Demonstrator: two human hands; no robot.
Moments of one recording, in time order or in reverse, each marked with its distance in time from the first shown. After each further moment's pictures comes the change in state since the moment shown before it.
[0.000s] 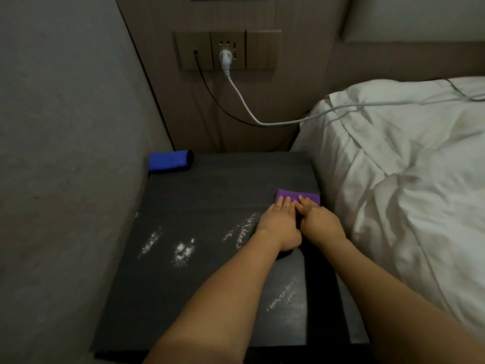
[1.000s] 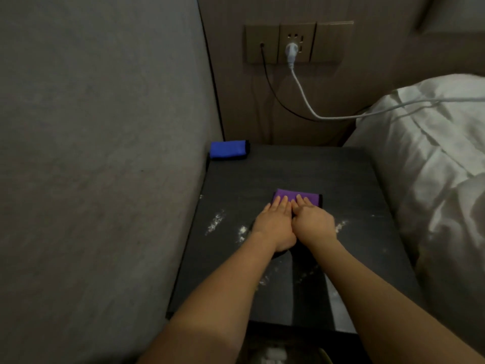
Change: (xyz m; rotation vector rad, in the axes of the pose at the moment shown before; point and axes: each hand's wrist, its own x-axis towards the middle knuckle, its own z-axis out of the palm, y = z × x) left_hand -0.077 -0.110 0.011 -0.035 0.034 -0.133; right_hand 0.000 -0.144 0.036 -0.018 -0.025 -0.012
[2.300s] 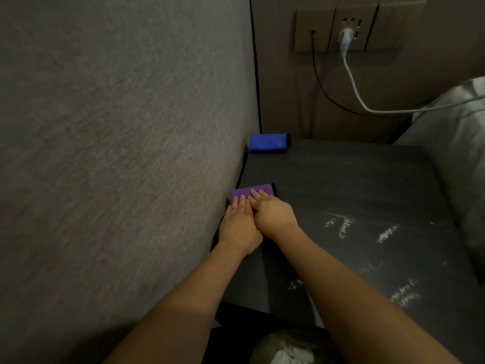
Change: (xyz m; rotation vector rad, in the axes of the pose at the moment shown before) left_hand -0.076 -0.110 0.005 -0.027 0.084 -0.429; right_hand 0.020 -0.138 0.033 0.064 -0.084 -0.459
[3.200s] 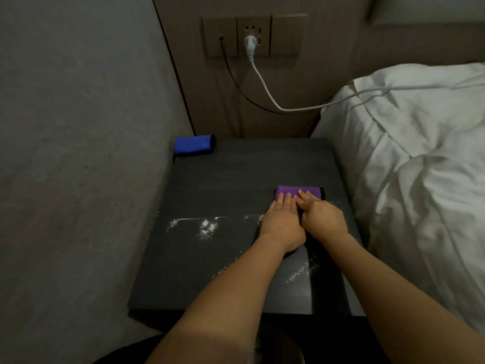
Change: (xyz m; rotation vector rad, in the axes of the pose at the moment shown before) left_hand -0.003 0.225 0.022 0.019 -0.056 0.441; right_hand -0.148 0.194 -0.050 -0.069 0.170 0.412
